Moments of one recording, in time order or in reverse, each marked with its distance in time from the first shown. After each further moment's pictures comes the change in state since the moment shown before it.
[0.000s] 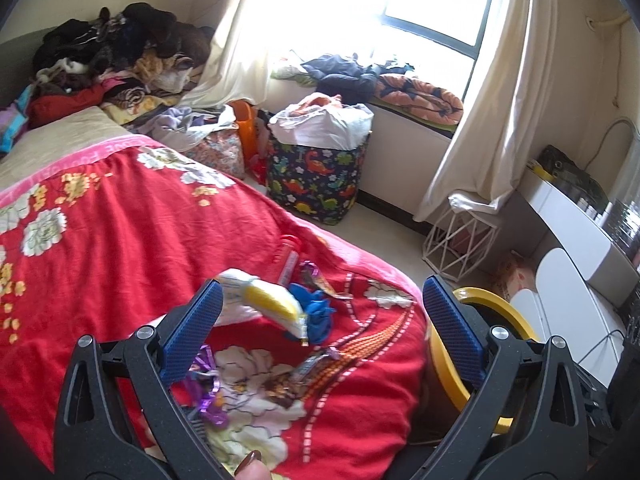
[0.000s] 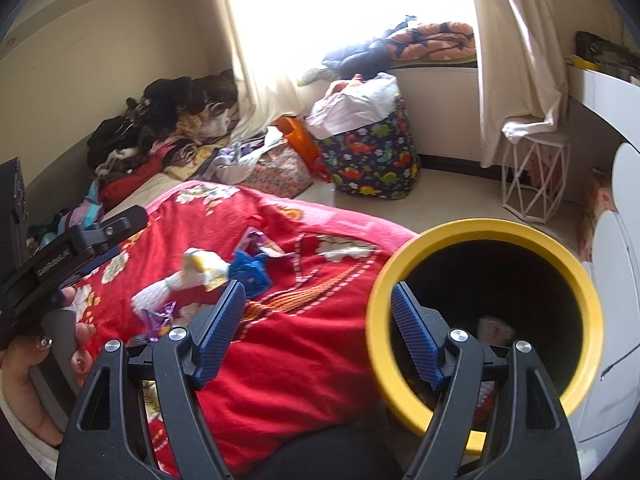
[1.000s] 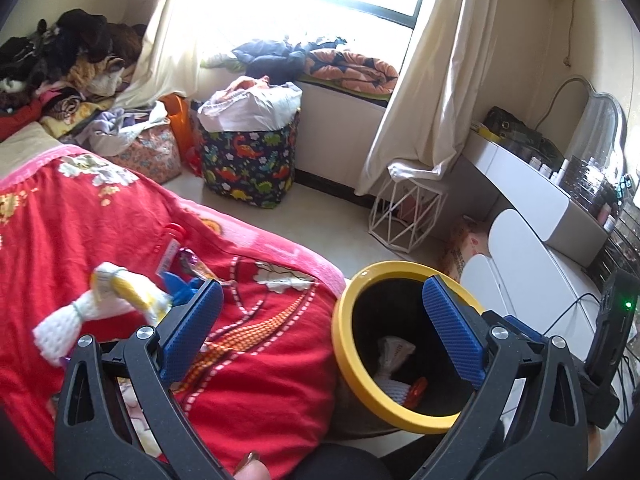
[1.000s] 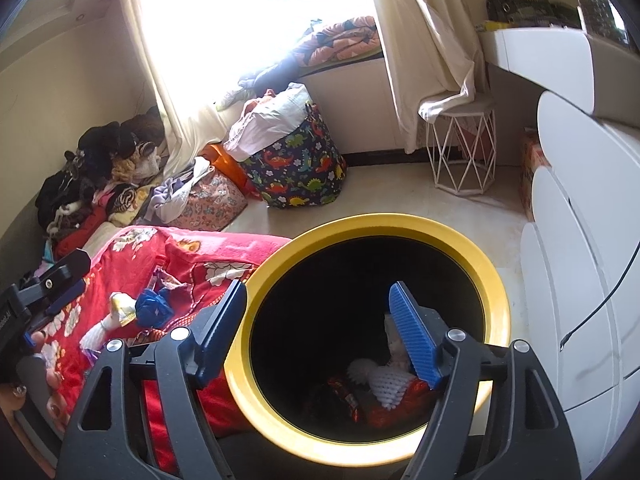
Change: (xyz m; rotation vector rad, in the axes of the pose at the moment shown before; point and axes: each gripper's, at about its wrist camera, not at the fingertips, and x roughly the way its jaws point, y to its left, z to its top) left arm 0.025 -0.103 -0.017 0.121 0.066 -0.176; right arm -0.038 -0.117 -0.008 0.205 -0.048 -0.182
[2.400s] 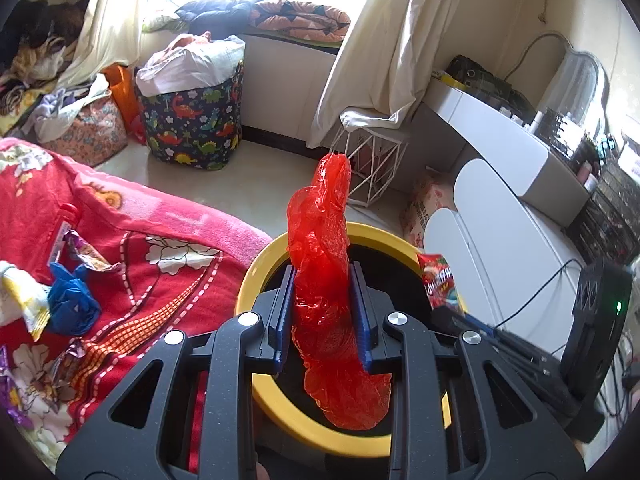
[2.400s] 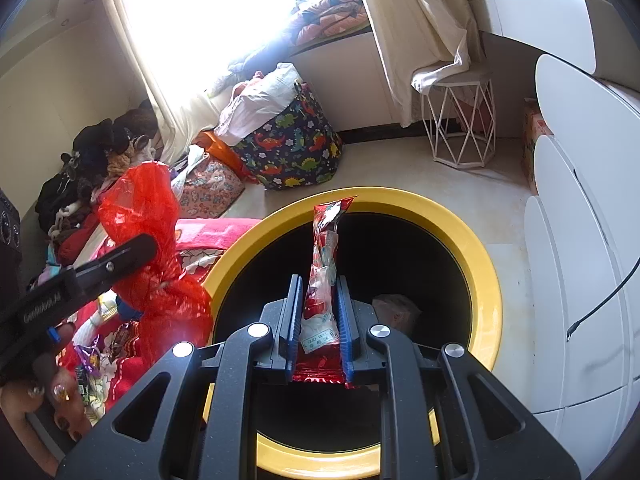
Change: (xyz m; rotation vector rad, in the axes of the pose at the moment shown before) left arm 0.088 -0.068 -0.009 0.052 0.182 -0.153; right arm 0.029 -0.042 -0.007 0.064 0.084 0.025
